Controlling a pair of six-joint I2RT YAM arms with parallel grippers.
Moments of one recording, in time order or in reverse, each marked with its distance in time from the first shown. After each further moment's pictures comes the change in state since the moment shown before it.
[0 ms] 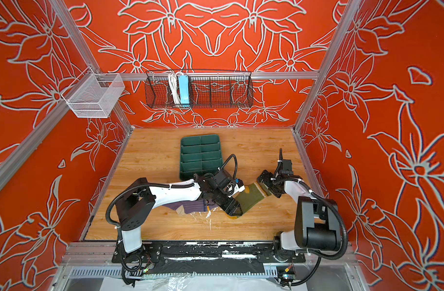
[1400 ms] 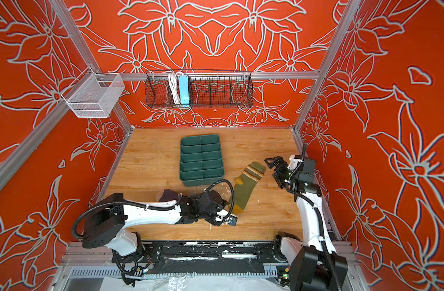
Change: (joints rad) left arm -0.182 -0.285 -0.413 0.354 -0.578 1.275; right arm -0.158 -0.465 0.027 -0.075 -0.330 0.254
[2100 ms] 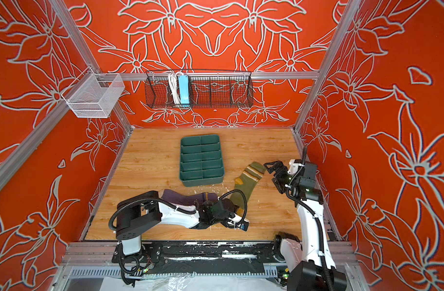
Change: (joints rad) left arm -0.058 0.258 0.076 0.242 -0.134 0.032; right arm -0.011 -0.079 -0.004 -0.116 -0.008 -0.029
